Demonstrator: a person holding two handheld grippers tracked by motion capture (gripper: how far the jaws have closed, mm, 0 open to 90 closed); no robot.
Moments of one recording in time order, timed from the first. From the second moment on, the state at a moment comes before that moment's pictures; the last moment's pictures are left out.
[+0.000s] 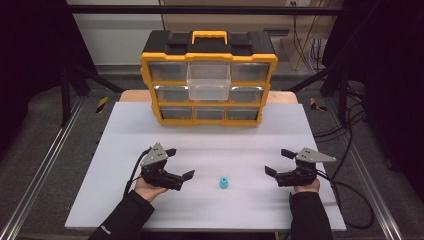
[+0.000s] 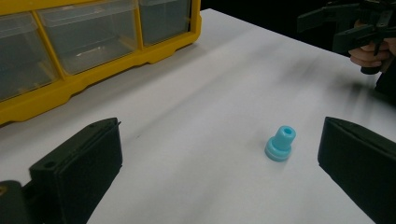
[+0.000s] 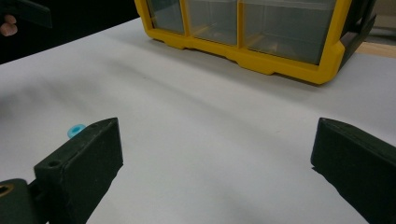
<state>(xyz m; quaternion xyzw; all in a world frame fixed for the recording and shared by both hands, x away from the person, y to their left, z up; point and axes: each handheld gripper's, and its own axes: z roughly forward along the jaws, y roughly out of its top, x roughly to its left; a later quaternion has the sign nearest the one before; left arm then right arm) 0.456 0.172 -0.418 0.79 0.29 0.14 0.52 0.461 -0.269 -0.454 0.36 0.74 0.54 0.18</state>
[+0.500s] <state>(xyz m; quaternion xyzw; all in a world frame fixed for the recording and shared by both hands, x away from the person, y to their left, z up) 0.456 0.149 -0.418 0.80 0.27 0.13 0.51 0.462 -0.269 -0.454 0.36 0.74 0.54 0.17</state>
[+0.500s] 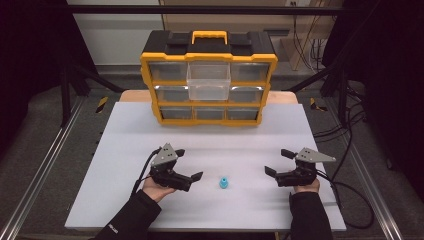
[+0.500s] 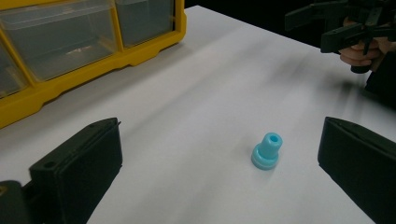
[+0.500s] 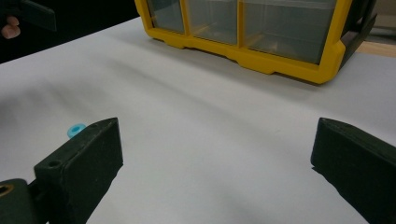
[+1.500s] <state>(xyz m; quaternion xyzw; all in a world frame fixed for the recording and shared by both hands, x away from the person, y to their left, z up) 0.458 0.110 -0.427 0.82 0.26 0.11 0.50 0.461 -0.269 -0.454 0.36 0.74 0.54 0.17</state>
